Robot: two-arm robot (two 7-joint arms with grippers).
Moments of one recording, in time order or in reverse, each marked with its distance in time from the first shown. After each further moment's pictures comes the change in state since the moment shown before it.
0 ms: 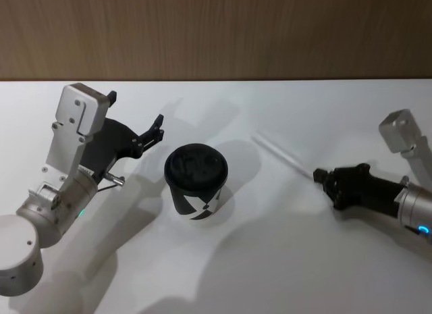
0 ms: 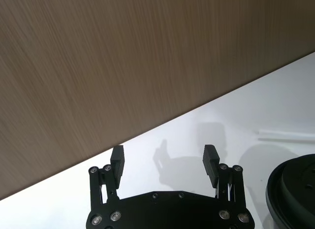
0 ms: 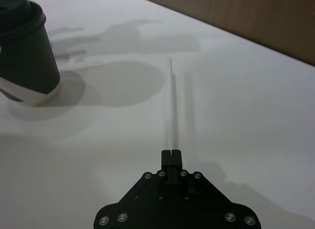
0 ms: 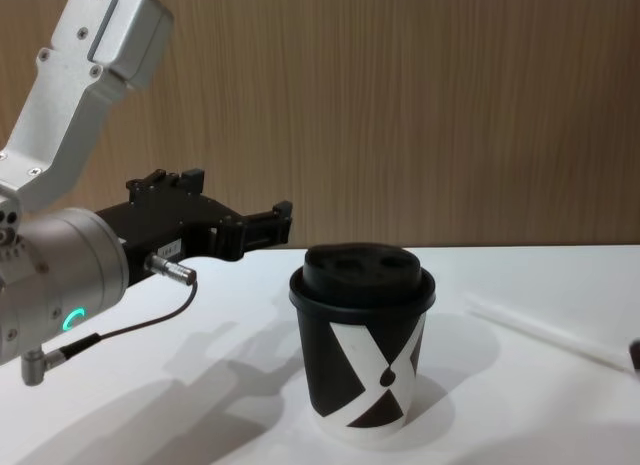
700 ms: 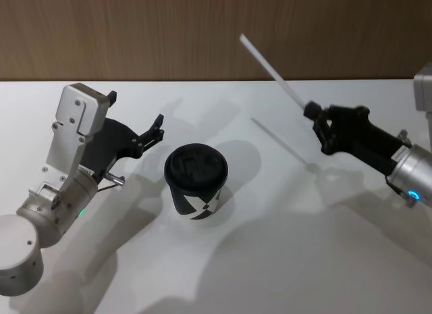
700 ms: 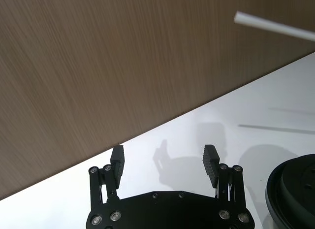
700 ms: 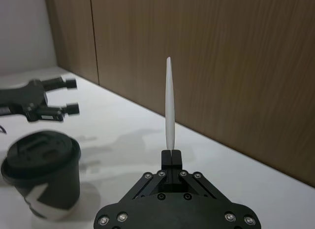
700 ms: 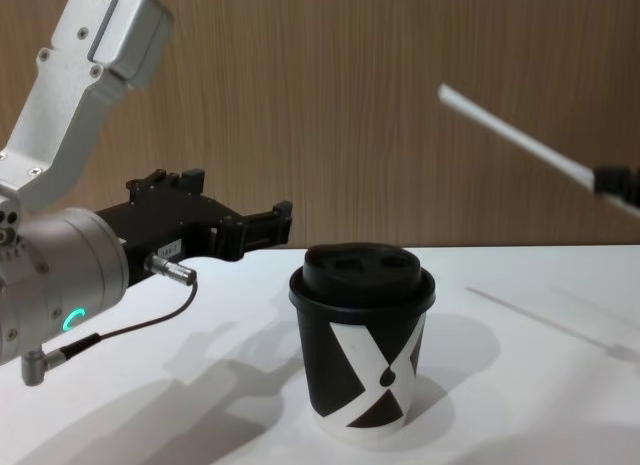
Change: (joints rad) left arm 0.000 0.000 0.000 0.000 0.000 0.000 0.000; right arm -0.014 -0.085 0.077 -0.116 0.103 -0.185 -0.055
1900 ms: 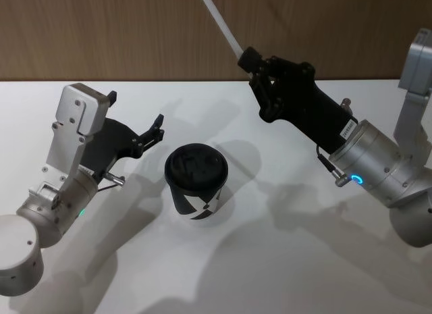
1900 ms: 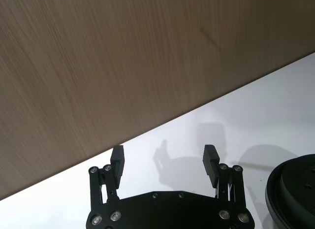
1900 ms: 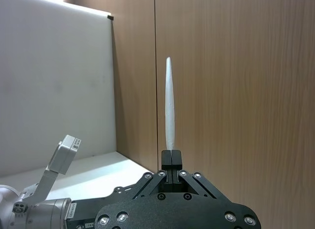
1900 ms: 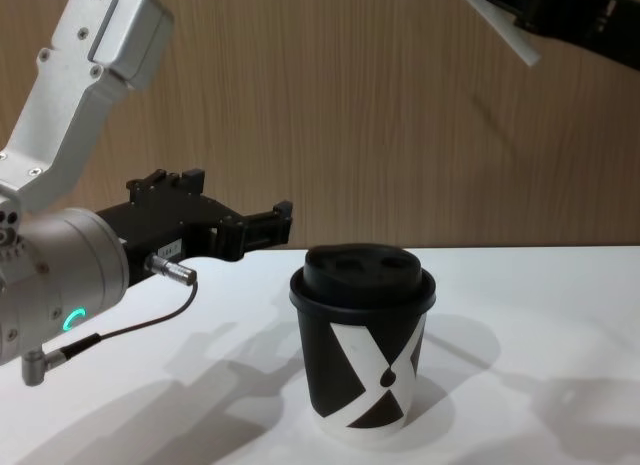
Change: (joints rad) left arm 0.000 0.000 0.000 0.000 0.000 0.000 0.000; right arm 0.031 -0.157 -0.092 -0.130 0.113 -0.134 0.023
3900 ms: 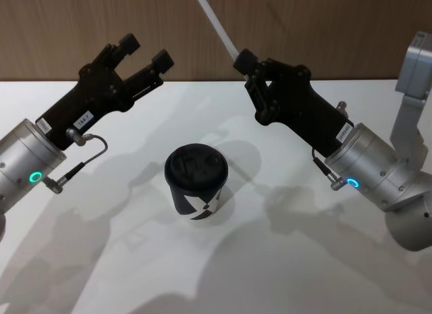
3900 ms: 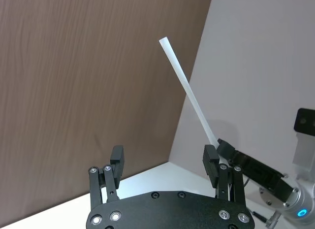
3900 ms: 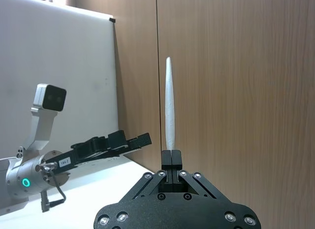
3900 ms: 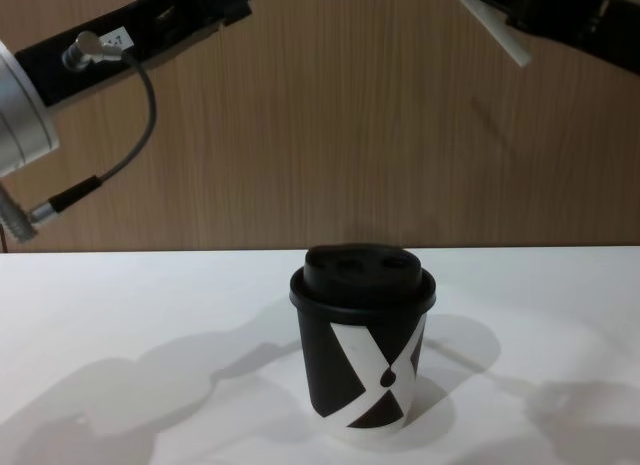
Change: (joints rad) left arm -0.026 0.022 -0.161 -0.043 -0.684 -0.035 -0.600; right arm -0.007 -0.002 -0.015 -0.009 0.011 -0.006 -0.010
